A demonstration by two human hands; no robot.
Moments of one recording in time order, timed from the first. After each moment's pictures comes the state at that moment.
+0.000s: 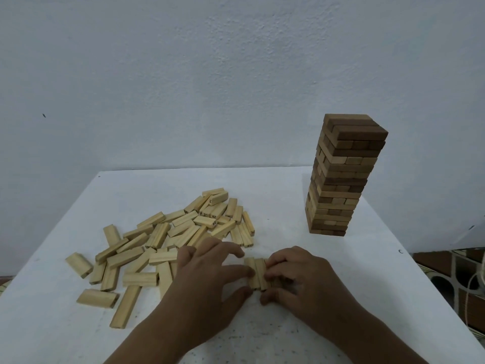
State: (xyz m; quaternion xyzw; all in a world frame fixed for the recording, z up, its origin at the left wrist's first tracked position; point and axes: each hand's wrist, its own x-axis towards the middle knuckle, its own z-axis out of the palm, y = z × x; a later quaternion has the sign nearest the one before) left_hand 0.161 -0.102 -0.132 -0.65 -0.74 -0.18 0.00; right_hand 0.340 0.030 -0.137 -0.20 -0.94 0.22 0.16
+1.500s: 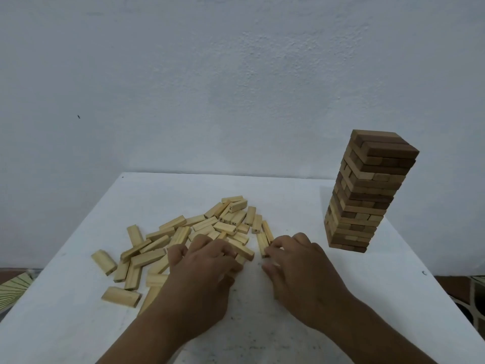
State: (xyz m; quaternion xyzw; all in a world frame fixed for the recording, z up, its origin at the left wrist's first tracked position) left_hand 0.133 -0.117 -0.120 -0.59 -0.78 -0.19 0.02; right_hand 0.291 0.019 -0.115 -0.27 -0.95 0.06 0.15
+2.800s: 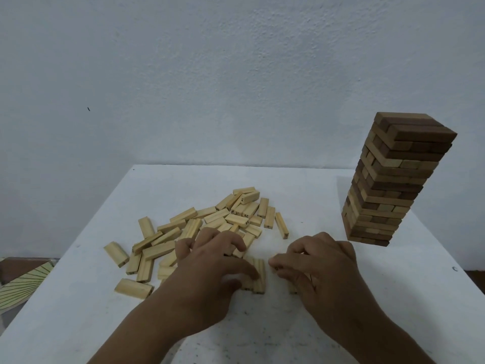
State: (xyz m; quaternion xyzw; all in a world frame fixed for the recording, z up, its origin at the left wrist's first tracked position) left_hand 0.130 -0.125 -0.097 -0.62 -0.77 -0.15 -0.08; right_hand 0.302 0.013 -0.124 -0.21 -0.92 0.12 0.30
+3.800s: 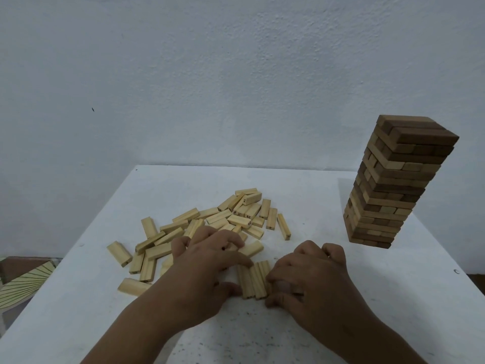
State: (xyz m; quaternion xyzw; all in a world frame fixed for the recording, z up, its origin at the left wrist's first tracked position) left_hand 0.114 -0.129 -0.108 -0.62 -0.77 -0.15 -0.07; right_hand 0.296 0.005 -0.127 -0.17 -0.96 0.06 0.23
